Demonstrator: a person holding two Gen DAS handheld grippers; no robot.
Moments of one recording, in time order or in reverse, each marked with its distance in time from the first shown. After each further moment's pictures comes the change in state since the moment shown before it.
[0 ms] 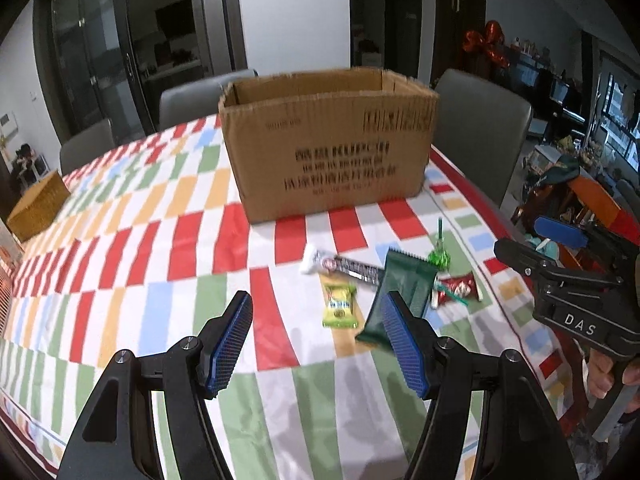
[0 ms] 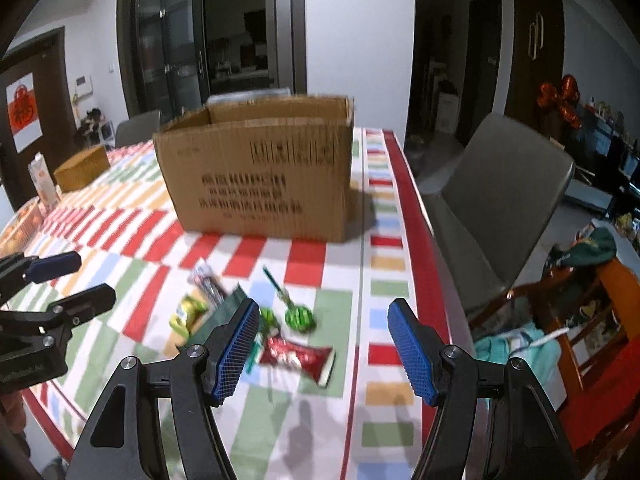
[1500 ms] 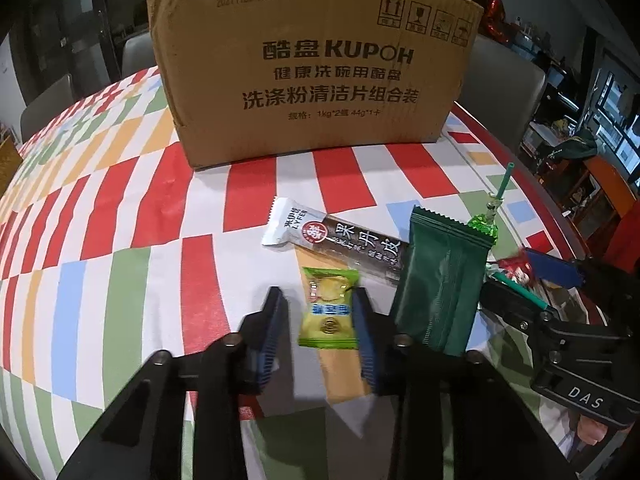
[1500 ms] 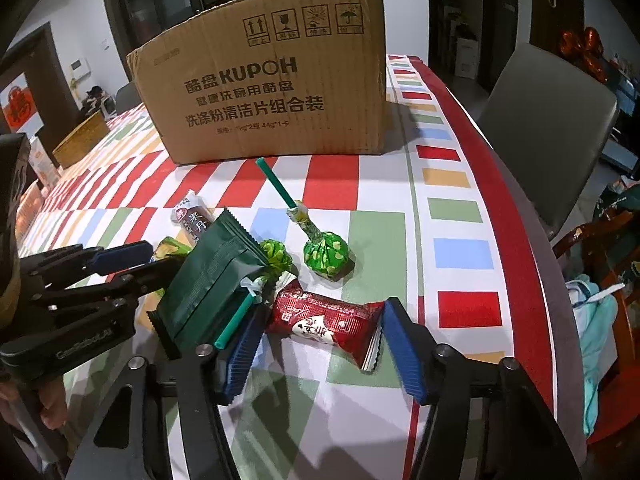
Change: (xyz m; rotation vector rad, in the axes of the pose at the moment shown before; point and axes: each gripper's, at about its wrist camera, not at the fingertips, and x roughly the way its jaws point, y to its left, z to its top) left arm 0.107 0.000 -0.007 -0.018 0.143 -0.099; right arm 0.074 0.012 -0.030 0.051 0.182 0.104
